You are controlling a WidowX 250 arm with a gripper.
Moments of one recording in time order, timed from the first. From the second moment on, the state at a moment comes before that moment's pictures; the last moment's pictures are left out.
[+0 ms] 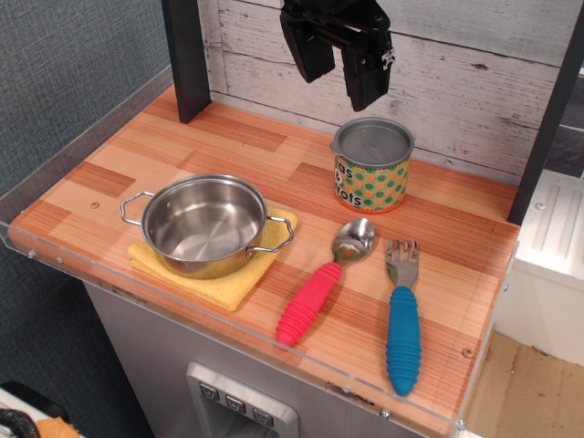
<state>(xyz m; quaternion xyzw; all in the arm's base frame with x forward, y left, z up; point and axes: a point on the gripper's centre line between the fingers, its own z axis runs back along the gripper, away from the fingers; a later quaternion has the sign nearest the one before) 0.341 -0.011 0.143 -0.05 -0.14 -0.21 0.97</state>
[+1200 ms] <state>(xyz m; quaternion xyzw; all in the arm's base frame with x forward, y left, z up) 0.302 -0.092 0.105 -0.06 -0.09 -0.12 0.99</state>
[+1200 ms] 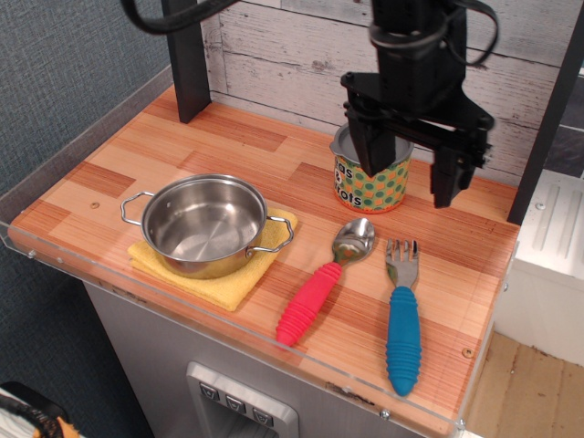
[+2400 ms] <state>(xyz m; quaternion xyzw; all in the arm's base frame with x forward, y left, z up) 0.269 -0.102 0.025 -0.06 0.01 0.10 0.99</state>
